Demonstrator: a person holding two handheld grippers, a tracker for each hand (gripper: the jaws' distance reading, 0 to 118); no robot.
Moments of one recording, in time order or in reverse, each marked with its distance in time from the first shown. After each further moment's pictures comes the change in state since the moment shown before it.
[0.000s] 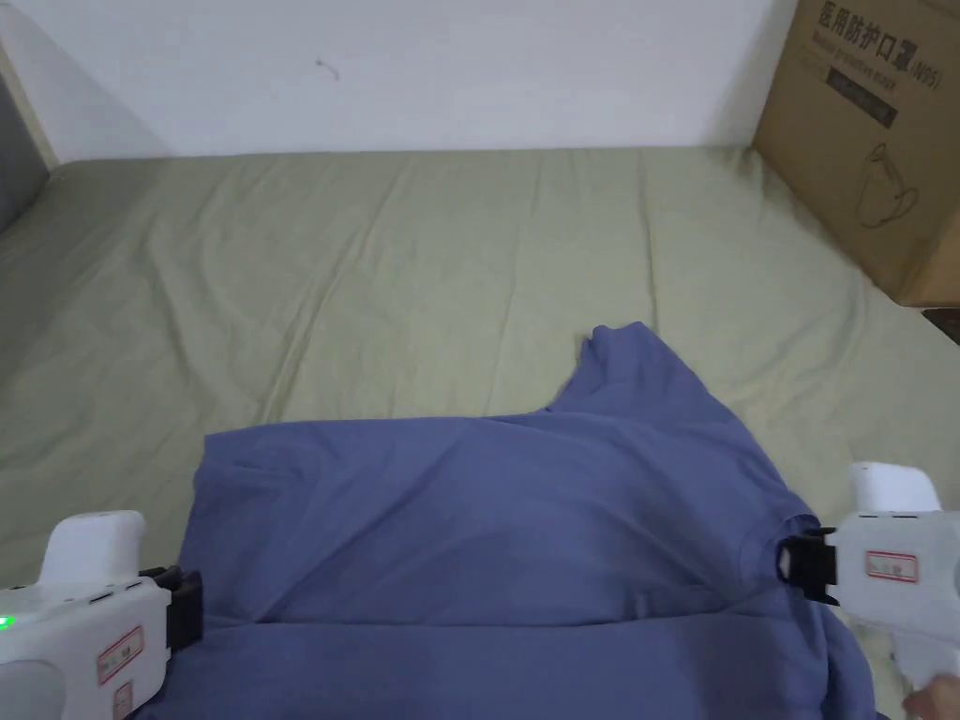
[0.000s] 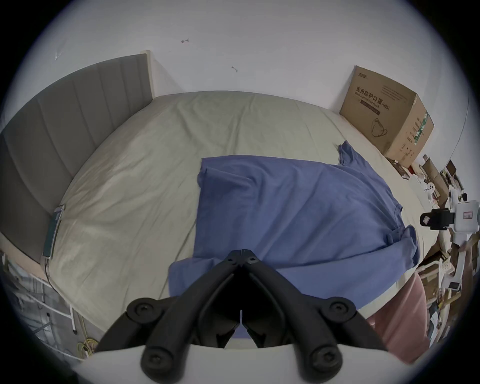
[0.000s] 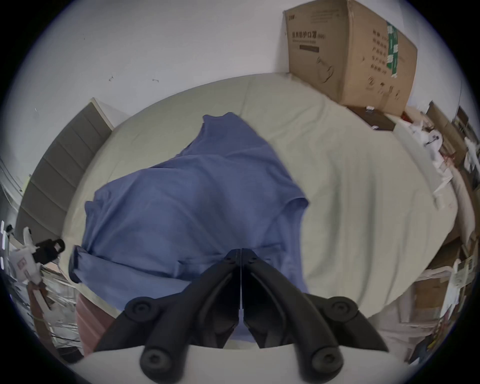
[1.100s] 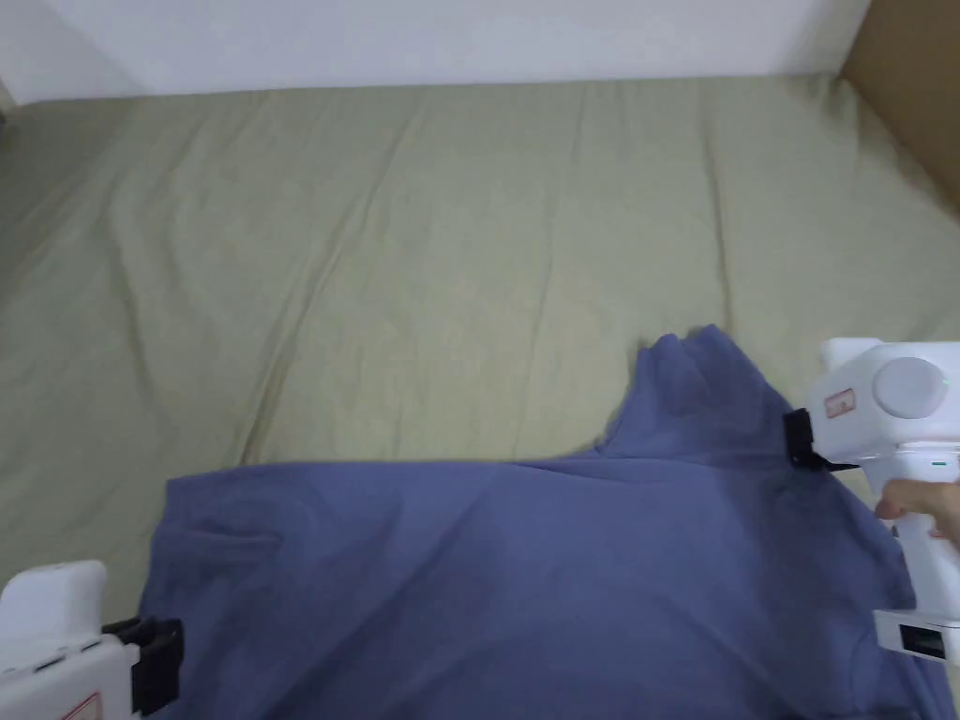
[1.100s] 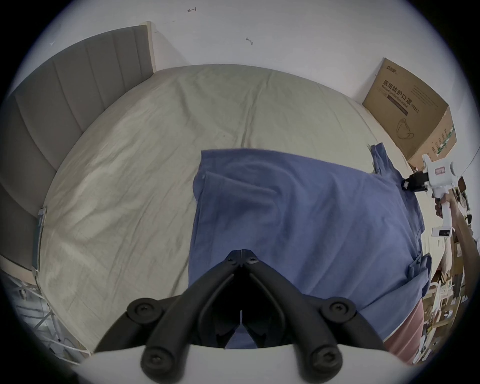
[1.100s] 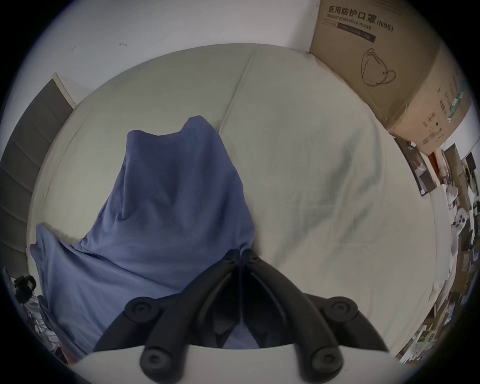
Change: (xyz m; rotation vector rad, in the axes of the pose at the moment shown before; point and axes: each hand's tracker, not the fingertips) left arm -0.016 0.051 -0.090 -0.138 0.038 0.073; right arm 0.009 0.191 -0.209 -0.180 -0.174 0.139
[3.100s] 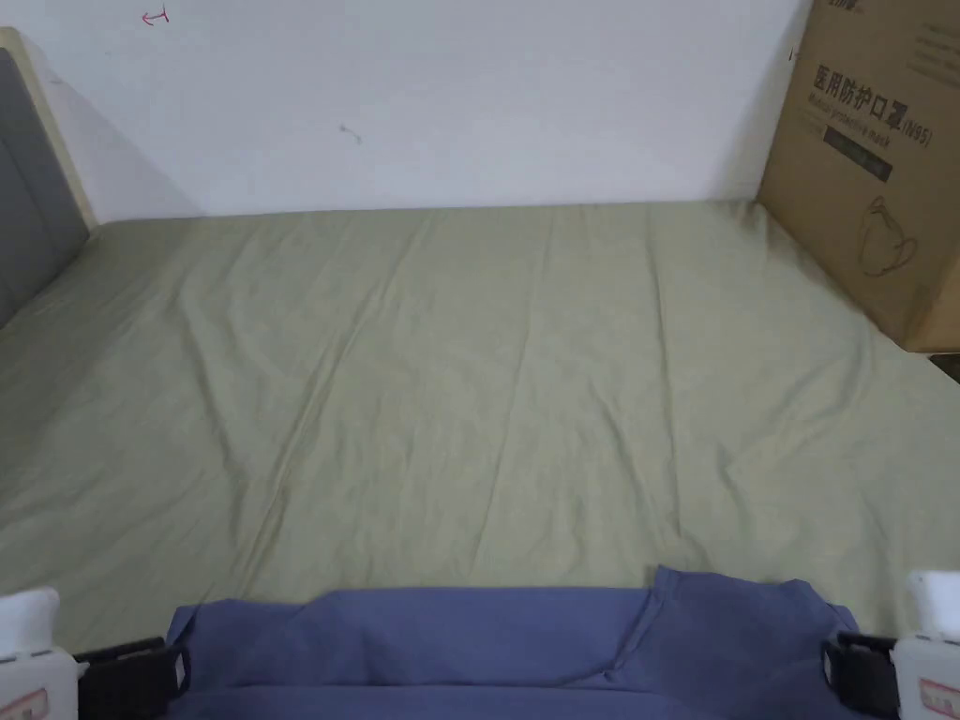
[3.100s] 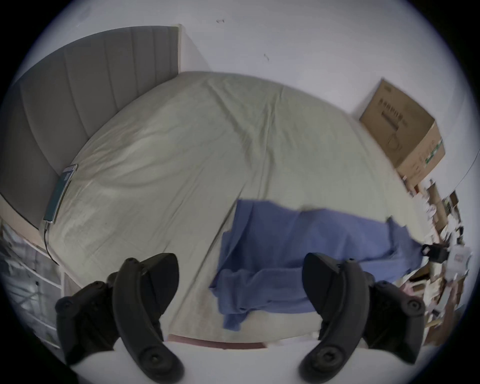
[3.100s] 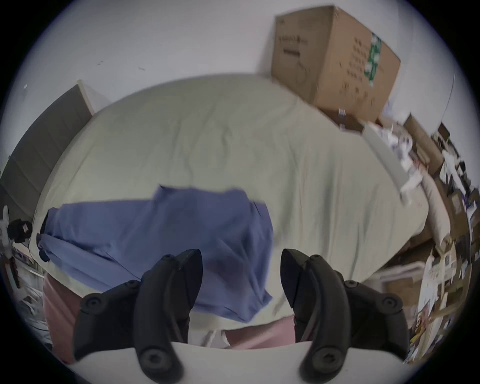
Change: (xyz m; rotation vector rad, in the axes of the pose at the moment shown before) left arm -0.059 -0.081 0.110 0.085 -0.058 0.110; right arm -0.001 -0.273 0.197 0.235 -0.061 -0.045
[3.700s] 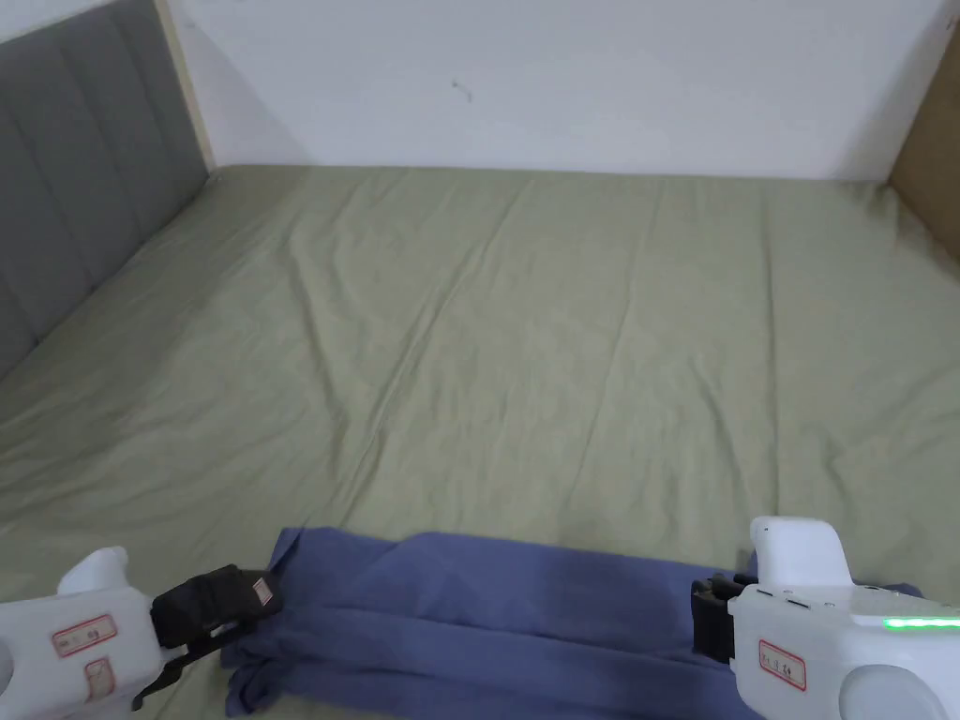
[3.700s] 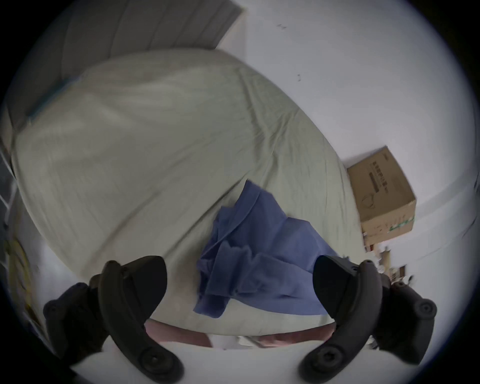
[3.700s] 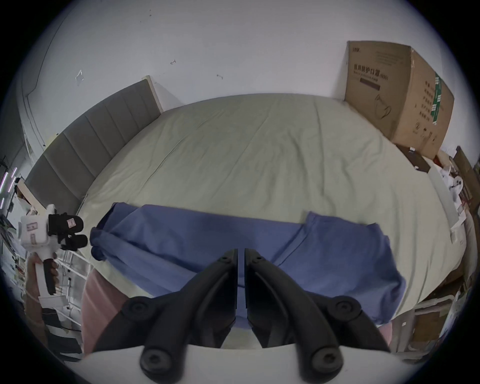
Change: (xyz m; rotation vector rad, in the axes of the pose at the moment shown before) left arm -0.063 -0.044 -0.027 -0.053 -0.230 0.461; right arm -0.150 0.003 0.008 0.040 0.329 0.105
